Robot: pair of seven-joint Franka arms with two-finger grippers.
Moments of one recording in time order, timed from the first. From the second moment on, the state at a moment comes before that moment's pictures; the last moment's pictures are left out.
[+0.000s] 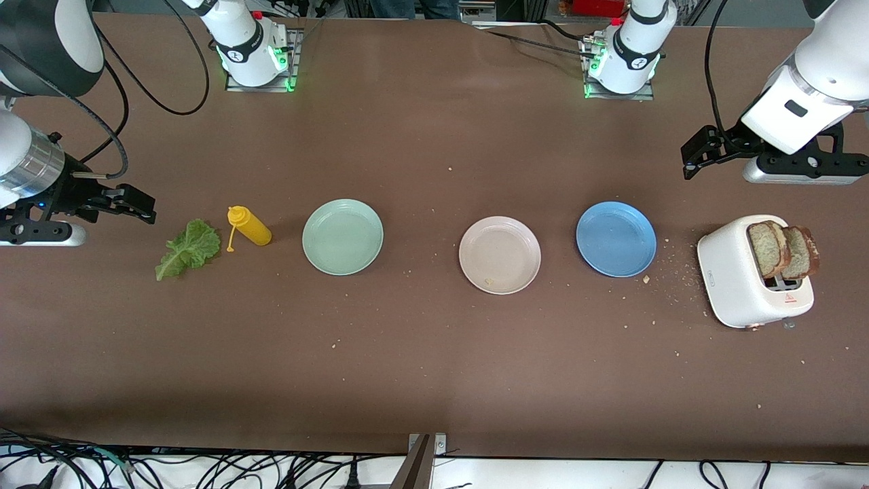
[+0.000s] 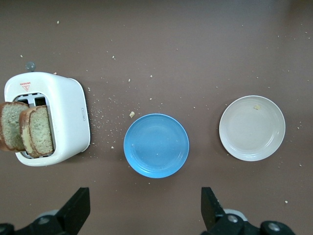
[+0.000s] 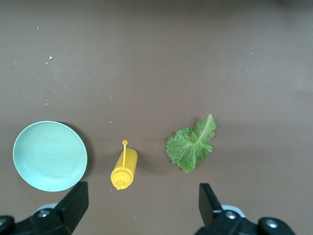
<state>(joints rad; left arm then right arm) 0.05 -0.01 -0.21 -1.62 0.02 1.64 -0.14 -0.07 0.19 0.15 -1.53 -0.06 1.71 0.08</state>
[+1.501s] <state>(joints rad) 0.14 0.02 -0.21 -1.60 0.02 1.63 -0.05 -0.07 0.19 0.15 -1.53 -0.06 1.72 0.08</state>
